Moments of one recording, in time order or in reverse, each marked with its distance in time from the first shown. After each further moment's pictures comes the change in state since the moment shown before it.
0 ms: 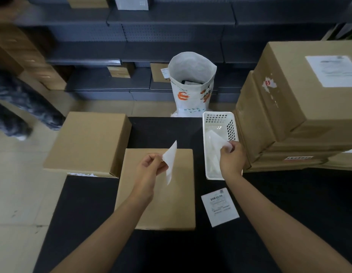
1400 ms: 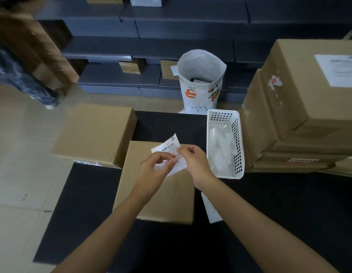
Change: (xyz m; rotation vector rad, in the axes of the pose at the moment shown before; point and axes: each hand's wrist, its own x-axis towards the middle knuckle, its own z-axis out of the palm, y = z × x) left_hand -0.030 0.000 0.001 0.469 -0.072 0.371; right_hand -0.076 -0.043 0.029 0.311 -0.655 0.249
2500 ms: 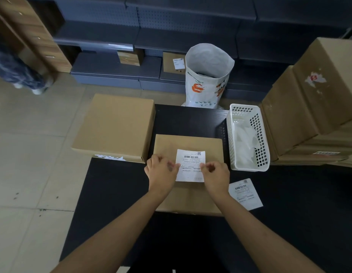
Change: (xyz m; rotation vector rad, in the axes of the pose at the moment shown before) left_hand 0.014 -0.100 -0.057 0.514 0.012 -0.218; right_hand -0.012 0.079 0.059 -0.604 0.455 -0.138
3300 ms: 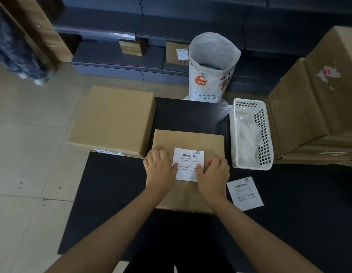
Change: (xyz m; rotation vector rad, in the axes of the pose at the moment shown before) left_hand 0.003 -0.006 0.013 0.357 0.168 0.230; right_hand -0.006 0.002 0.004 -0.297 0.081 -0.177
